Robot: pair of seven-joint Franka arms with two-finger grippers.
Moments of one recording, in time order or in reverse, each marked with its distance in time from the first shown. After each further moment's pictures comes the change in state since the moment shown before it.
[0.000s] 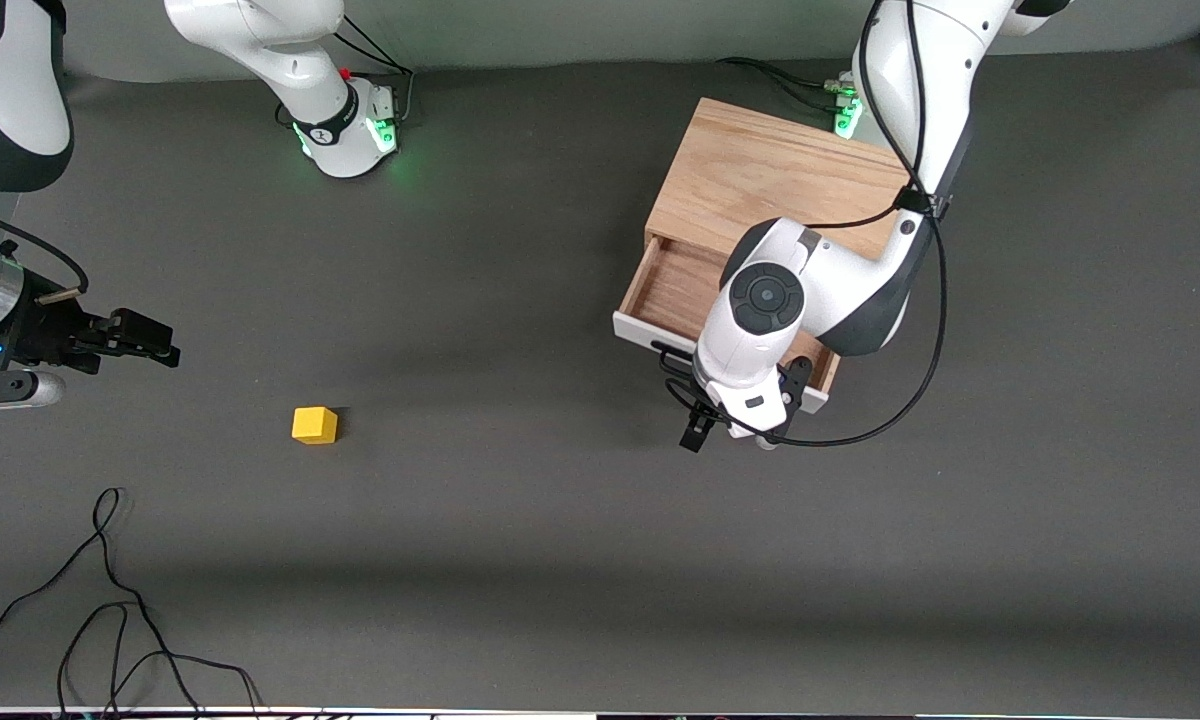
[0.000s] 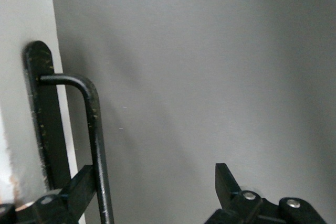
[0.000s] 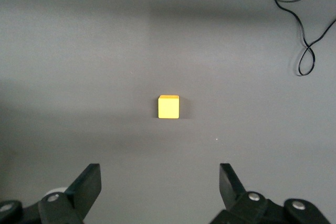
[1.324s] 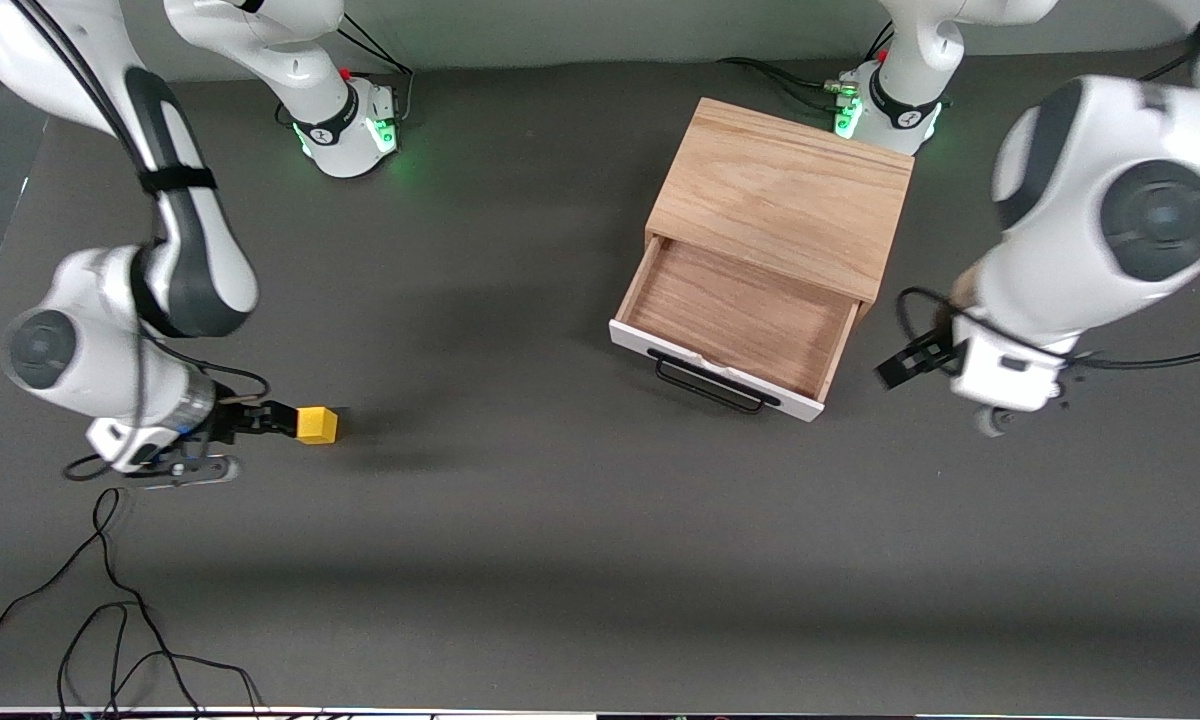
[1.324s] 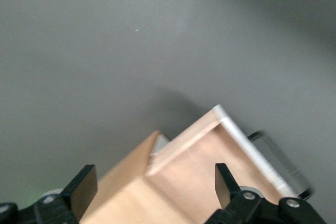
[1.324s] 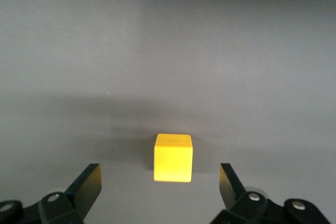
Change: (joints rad) left arm 0.295 -0.323 0.055 0.143 0.012 -0.740 1.078; right arm 0.045 0.228 -0.007 -0.375 0.002 0.598 0.000
